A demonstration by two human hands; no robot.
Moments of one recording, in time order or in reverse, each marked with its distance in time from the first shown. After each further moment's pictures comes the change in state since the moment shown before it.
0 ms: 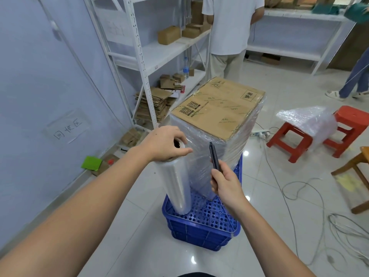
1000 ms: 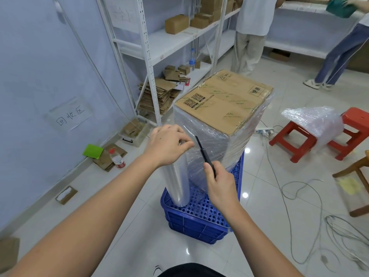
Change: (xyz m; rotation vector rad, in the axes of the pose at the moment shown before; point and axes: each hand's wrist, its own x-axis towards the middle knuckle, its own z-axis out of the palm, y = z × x) left_hand -0.024 0.032 0.019 0.025 0.062 -0.244; right_hand 0.005 0.023 0.014 -0.568 0.154 -0.164
